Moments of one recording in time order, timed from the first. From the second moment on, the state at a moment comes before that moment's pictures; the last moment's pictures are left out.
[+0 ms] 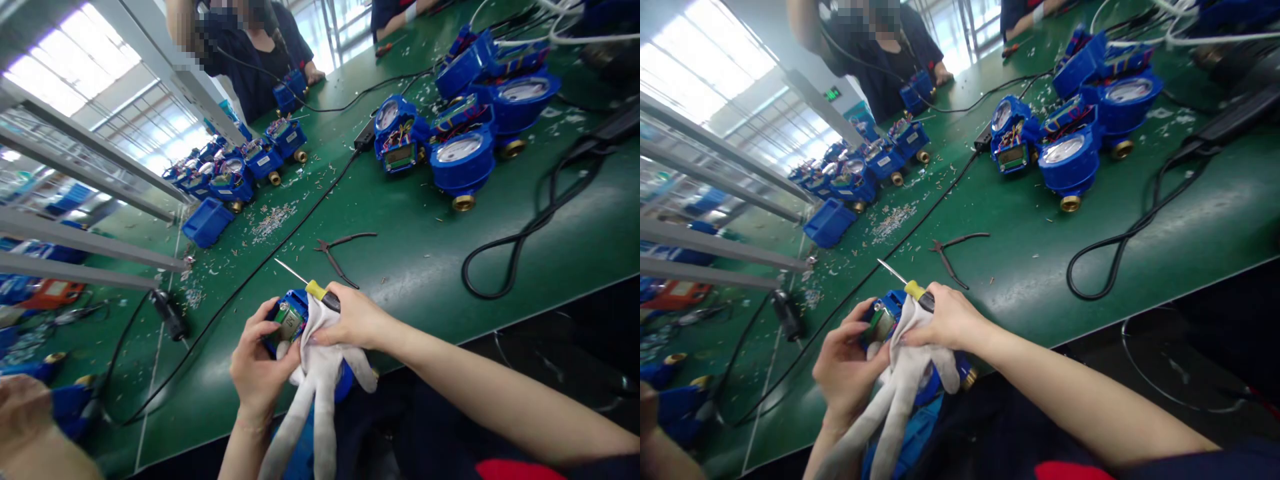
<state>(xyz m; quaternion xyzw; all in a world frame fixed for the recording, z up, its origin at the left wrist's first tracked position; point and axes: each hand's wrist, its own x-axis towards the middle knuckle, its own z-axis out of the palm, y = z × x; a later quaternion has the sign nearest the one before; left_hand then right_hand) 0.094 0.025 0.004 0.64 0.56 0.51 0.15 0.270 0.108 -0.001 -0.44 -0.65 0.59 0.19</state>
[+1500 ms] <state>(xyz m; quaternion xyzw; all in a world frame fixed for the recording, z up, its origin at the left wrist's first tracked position) 0.052 0.053 0.066 0.84 0.48 0.14 0.21 0.306 0.116 -0.037 -0.51 -0.62 0.53 0.27</state>
